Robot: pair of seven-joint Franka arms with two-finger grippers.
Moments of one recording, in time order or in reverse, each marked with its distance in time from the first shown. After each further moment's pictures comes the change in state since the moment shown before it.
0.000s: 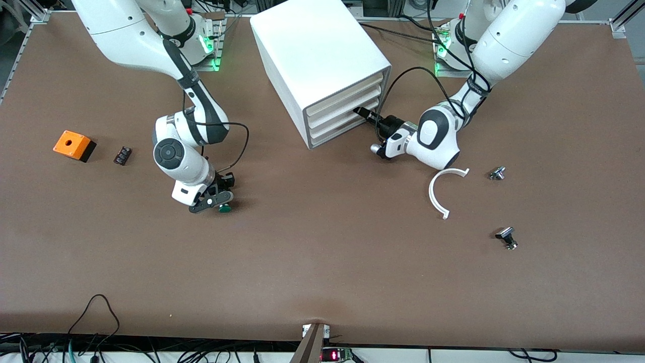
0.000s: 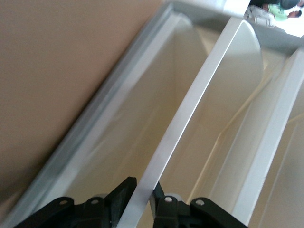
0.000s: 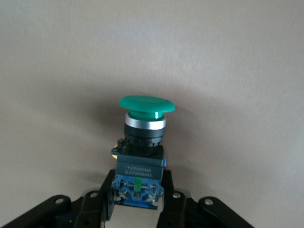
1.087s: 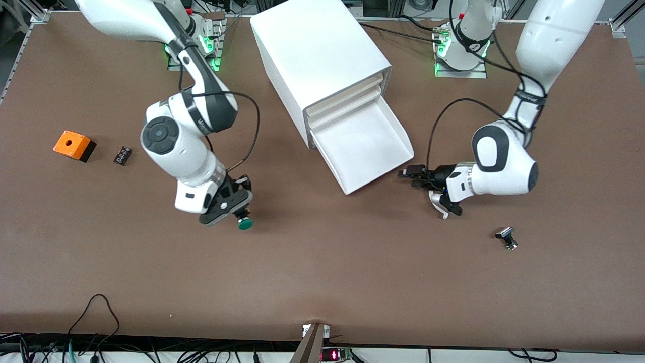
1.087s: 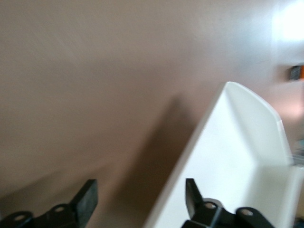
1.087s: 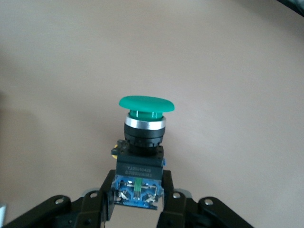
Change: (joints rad) left arm 0.040 -0.143 0.188 0.222 0.351 0.267 0.010; right arm 0.004 -0.051 0.149 0.366 -0.024 -0.241 -0.100
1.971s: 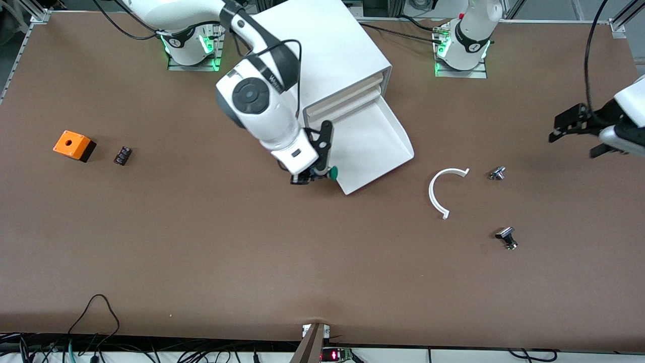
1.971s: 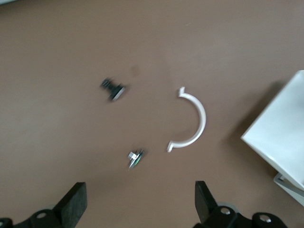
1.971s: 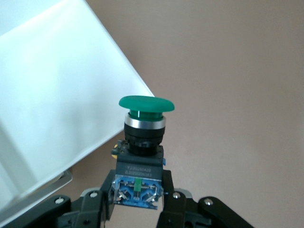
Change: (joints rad) left arm 0.113 -0.477 0.119 0.253 0.690 -0.512 -0.340; right arm 0.113 0.112 0.240 0.210 -0.128 -0.138 -0.523
